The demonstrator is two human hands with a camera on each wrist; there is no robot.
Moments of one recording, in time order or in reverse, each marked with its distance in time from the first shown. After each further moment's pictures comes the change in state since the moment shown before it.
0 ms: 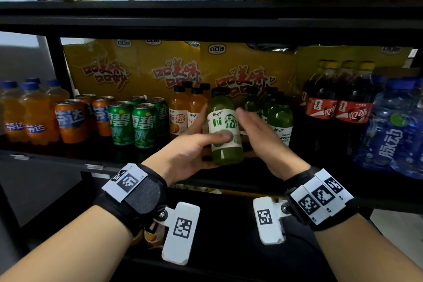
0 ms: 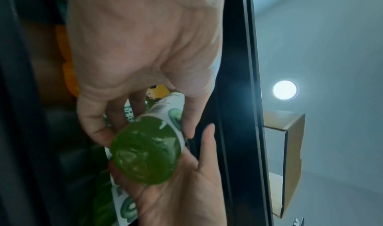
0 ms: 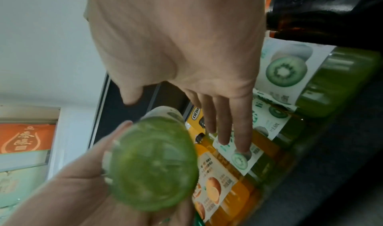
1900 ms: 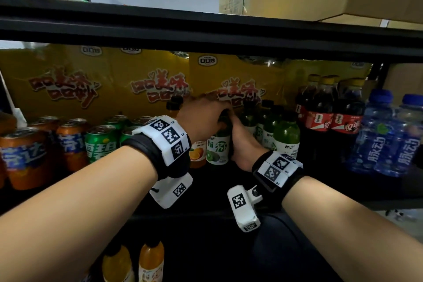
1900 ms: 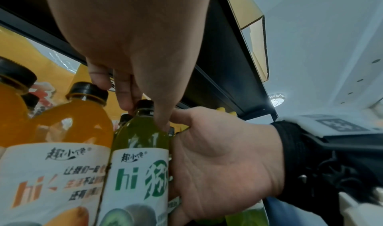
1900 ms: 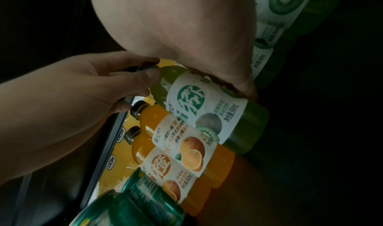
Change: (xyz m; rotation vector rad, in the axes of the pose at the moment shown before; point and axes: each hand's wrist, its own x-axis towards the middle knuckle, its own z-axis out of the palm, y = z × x) left_hand 0.100 0.090 -0.033 1.788 -0.016 0.620; right_hand 0.113 -0.003 0.059 0.372 0.191 0.310
